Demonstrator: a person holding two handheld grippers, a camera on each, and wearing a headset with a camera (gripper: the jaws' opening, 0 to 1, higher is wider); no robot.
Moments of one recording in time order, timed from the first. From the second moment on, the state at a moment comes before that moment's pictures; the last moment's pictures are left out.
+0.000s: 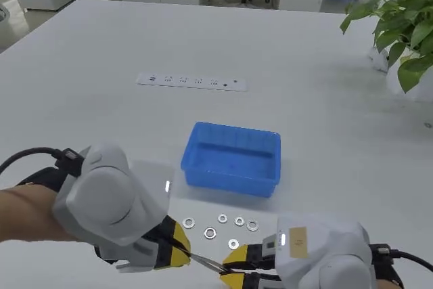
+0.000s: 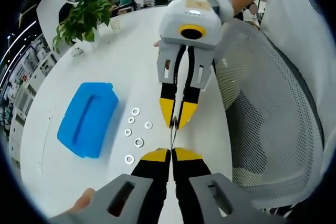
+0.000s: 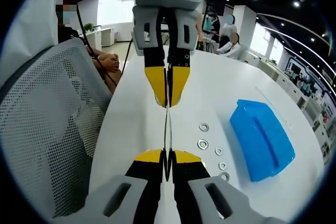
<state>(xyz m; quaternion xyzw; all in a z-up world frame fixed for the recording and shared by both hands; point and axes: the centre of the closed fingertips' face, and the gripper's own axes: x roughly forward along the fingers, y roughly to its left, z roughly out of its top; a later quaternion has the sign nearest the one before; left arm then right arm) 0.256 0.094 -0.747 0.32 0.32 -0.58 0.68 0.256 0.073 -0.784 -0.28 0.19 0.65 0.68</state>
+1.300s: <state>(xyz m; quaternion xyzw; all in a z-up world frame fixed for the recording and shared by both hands) 0.263 0.026 -0.726 0.22 0.24 -0.59 0.74 0.259 0.058 -0.780 -0.23 0.19 0.65 0.70</state>
